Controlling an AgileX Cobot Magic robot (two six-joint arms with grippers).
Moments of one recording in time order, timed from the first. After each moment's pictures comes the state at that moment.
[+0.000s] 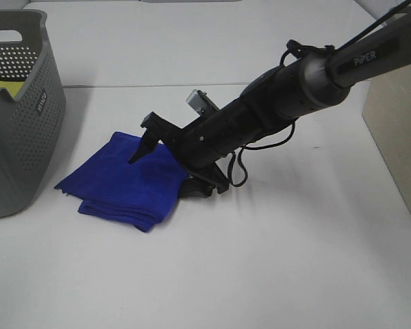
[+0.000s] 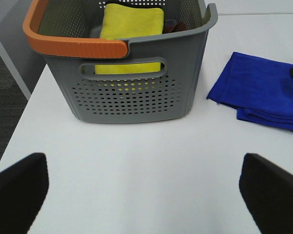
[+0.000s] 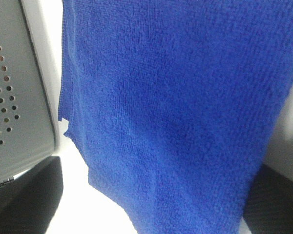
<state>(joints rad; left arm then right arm) 0.11 -0.01 -0.50 -0.03 1.05 0.09 0.59 2.26 -1.37 1.21 0.48 -0.27</state>
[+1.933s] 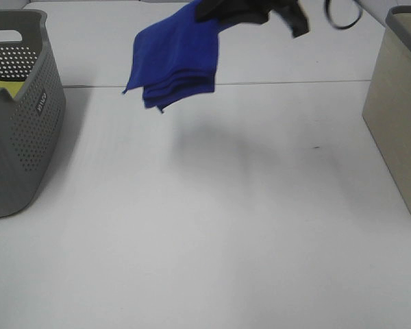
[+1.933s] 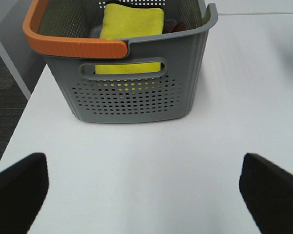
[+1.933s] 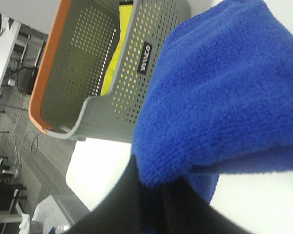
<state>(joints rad) 0.11 -0.01 -0.50 -0.03 1.05 0.09 0.38 1.68 -1.42 0.90 0.78 -0.30</state>
